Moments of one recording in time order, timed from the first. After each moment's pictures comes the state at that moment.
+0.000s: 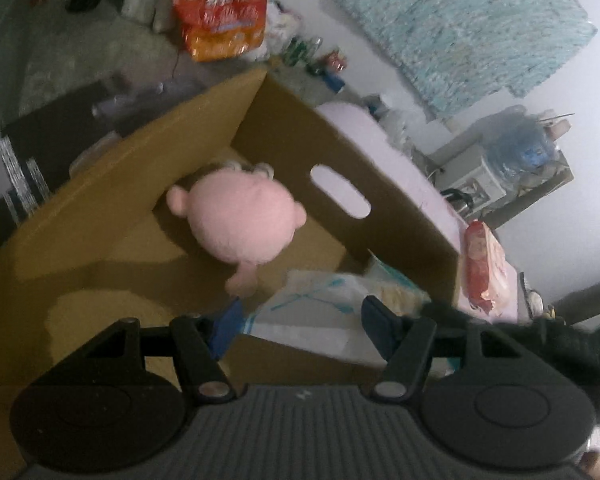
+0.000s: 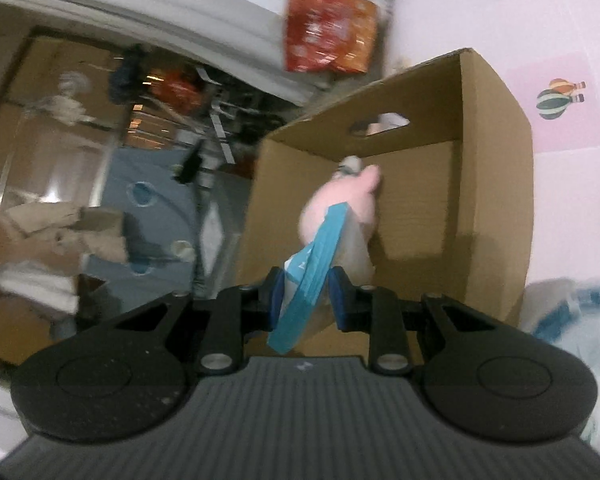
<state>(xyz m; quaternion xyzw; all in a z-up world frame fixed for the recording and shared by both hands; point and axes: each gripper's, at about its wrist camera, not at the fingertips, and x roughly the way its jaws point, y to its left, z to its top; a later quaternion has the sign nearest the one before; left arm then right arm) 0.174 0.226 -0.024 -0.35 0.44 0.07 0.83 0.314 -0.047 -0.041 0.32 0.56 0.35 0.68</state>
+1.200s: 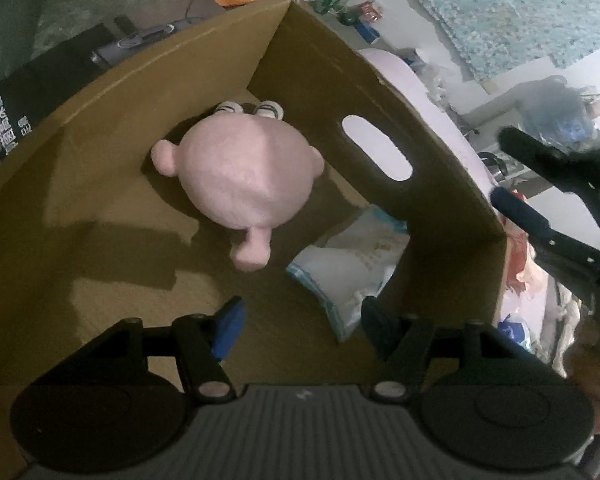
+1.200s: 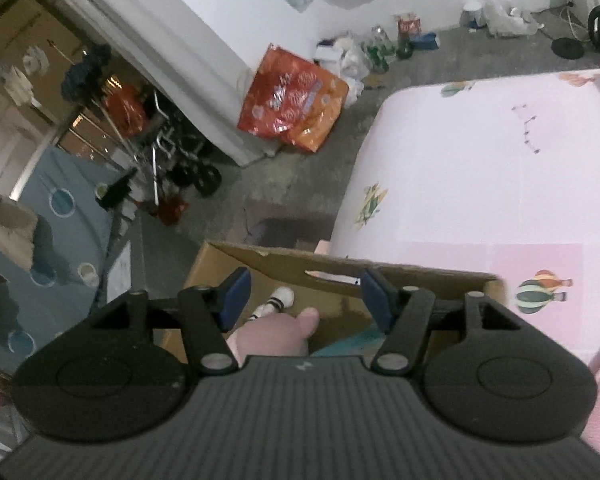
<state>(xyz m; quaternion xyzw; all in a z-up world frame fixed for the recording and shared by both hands) 0.204 0.218 -0.052 -0.35 0.51 0.09 0.78 0.392 0.004 -0.008 0.20 0.47 0.30 0.81</state>
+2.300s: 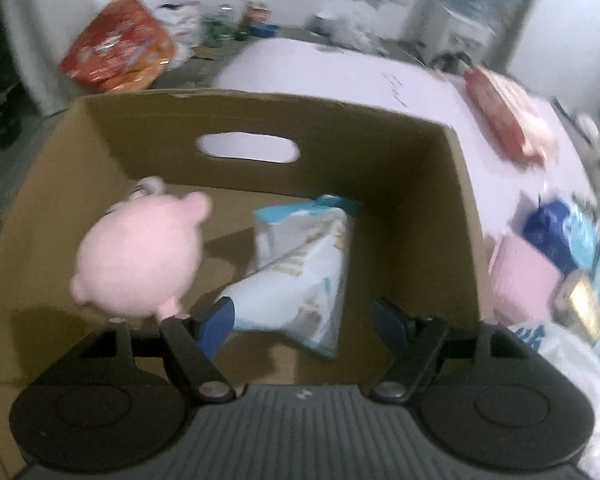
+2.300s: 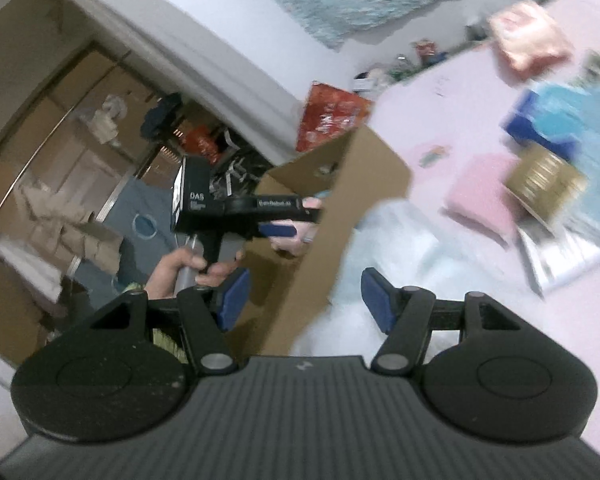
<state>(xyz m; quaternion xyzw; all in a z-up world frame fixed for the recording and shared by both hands) 0.261 0.113 -0.049 -0.05 0.53 0.01 0.84 0.119 -0.284 -0.013 0.30 0.39 0.35 0.79</state>
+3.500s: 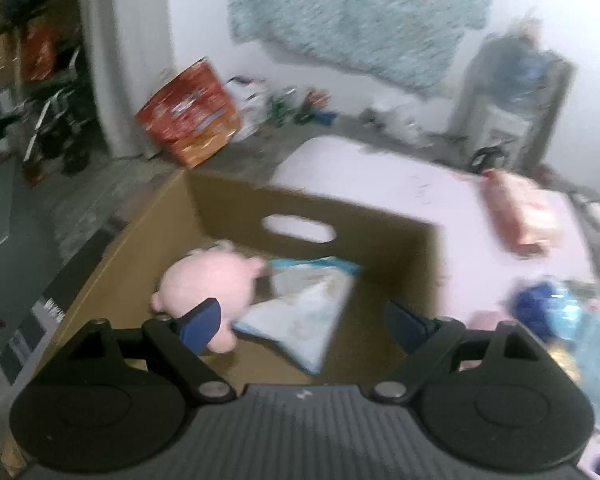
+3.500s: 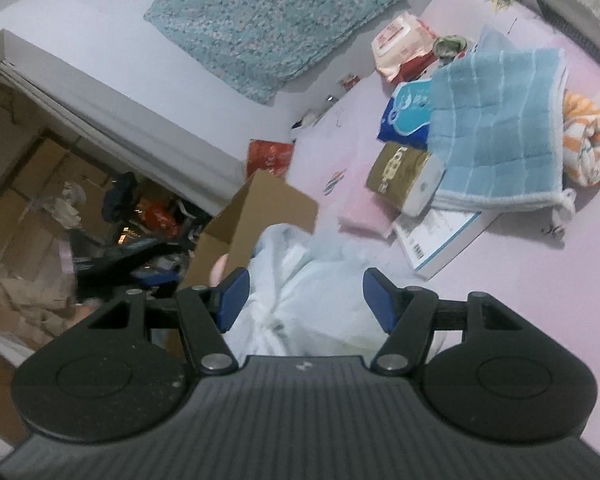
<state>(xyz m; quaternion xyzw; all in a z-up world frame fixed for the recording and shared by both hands) 0.190 0.095 0.041 -0.07 0.40 0.11 0.91 0.119 -0.352 -0.071 0.38 0.37 0.25 0.81</state>
